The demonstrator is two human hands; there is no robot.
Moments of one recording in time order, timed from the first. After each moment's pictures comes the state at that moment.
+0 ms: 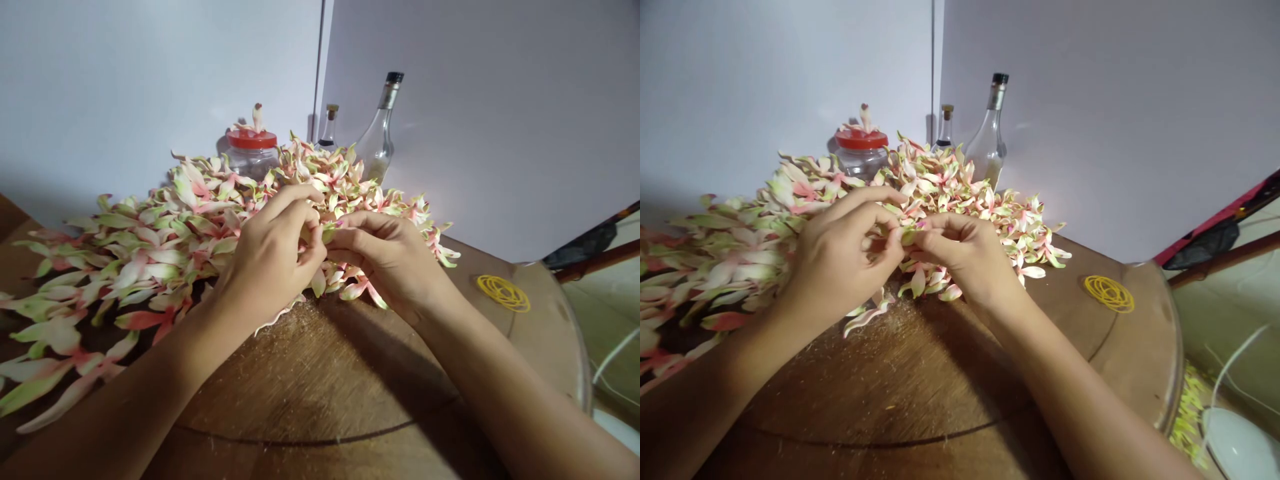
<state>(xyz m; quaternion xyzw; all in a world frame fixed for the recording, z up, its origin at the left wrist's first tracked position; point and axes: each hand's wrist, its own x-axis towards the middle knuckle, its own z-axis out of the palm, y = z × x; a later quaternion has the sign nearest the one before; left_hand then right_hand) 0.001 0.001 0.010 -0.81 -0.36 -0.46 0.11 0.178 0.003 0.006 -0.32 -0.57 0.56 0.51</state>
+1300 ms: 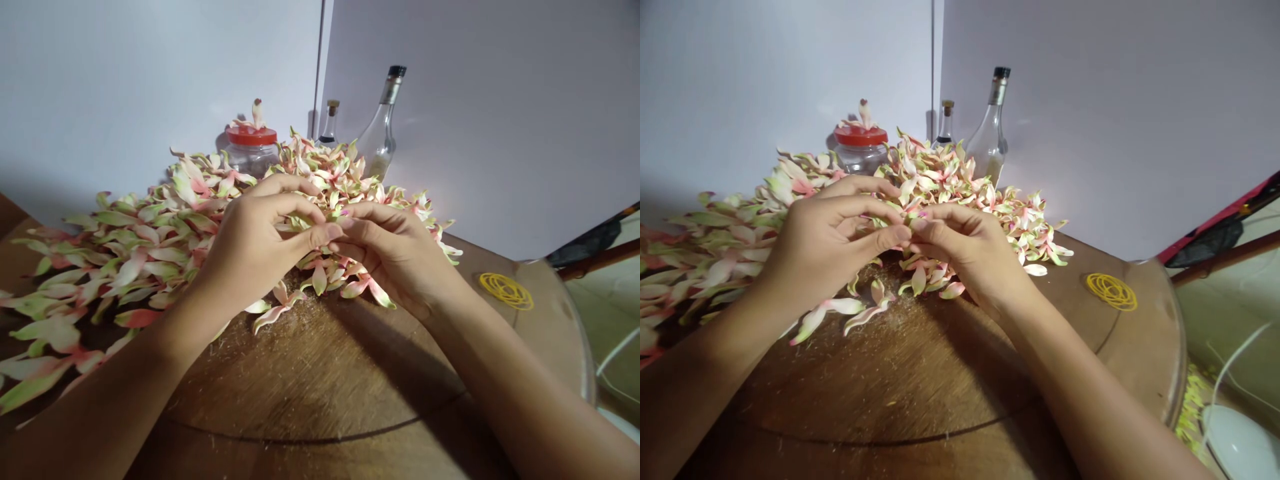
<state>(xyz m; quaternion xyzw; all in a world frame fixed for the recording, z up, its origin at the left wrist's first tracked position) -0.011 0.015 0.009 -0.79 -0.33 -0.52 -0.07 0.179 0.002 0.011 -0.31 -0.55 0.57 0.53</state>
